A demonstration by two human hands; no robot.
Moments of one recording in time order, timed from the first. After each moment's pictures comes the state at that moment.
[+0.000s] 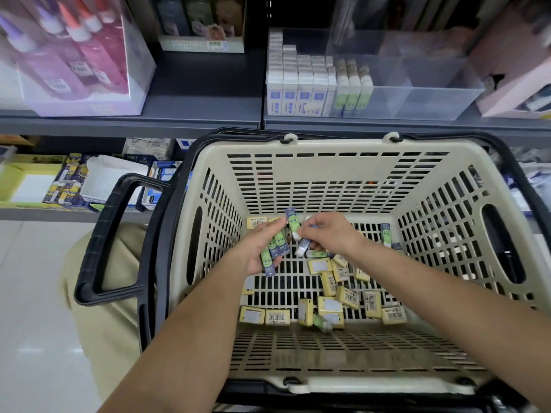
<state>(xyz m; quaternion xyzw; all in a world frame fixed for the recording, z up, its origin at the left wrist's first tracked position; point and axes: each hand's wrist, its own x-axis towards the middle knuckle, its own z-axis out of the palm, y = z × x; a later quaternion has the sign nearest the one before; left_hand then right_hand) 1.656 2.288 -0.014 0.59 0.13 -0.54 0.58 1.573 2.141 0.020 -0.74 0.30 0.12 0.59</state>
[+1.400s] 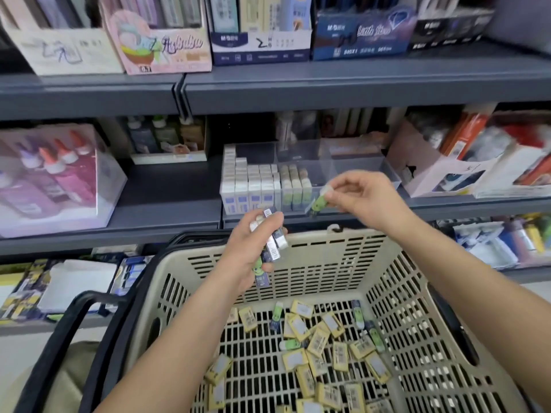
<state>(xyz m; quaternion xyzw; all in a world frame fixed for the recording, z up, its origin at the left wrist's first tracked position) 1.691 2.196 0.135 0.62 -0.08 -0.37 0.68 1.604 2.004 0.175 -0.83 0.19 -0.19 0.48</state>
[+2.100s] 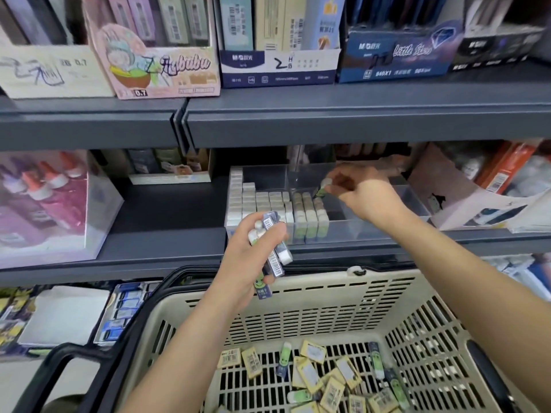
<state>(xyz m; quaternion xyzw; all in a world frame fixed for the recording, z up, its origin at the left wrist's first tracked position) 1.729 2.183 0.149 0.63 -0.14 -0.31 0.70 1.691 1.964 0.176 -0.93 0.21 -0.18 0.26</state>
